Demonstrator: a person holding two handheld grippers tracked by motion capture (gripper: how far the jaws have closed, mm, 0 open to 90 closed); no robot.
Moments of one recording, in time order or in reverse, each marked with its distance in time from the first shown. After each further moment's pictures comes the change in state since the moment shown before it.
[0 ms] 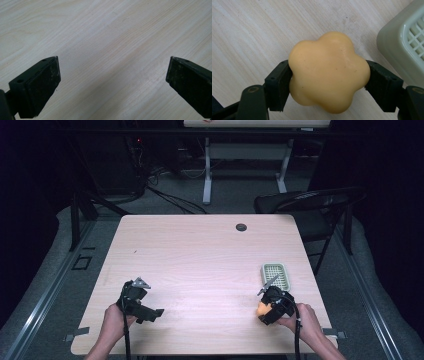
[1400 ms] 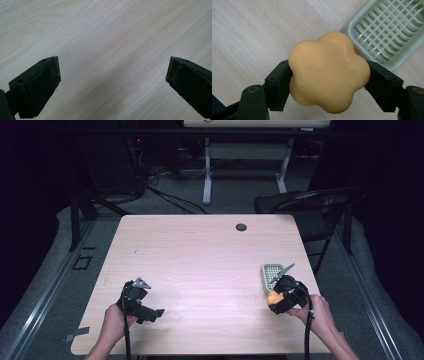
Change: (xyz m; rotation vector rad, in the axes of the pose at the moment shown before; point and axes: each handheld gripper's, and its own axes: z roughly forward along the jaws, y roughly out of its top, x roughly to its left) left arm 0.000 0.000 0.001 0.006 -0.004 0.000; right arm -0.028 -0.004 -0.037 -0.044 -0.051 0.074
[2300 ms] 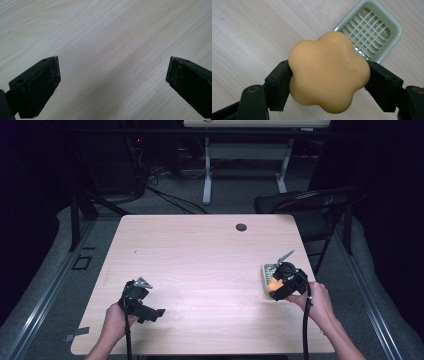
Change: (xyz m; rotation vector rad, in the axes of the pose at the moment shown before) left arm -0.001 0.002 0.001 0.003 -0.002 0.009; right arm -0.018 0.026 -0.011 0.001 -0.058 0.008
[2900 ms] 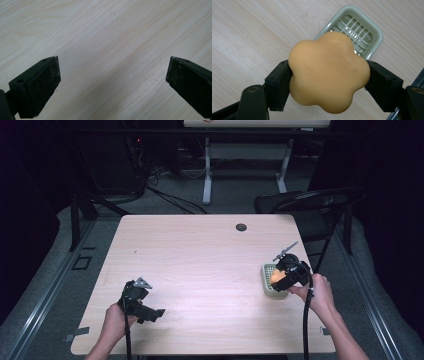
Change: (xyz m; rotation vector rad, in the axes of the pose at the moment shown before) left arm -0.001 0.000 -0.001 -0.003 0.002 0.000; right arm -0.020 0.009 -0.003 -0.018 -0.012 0.057
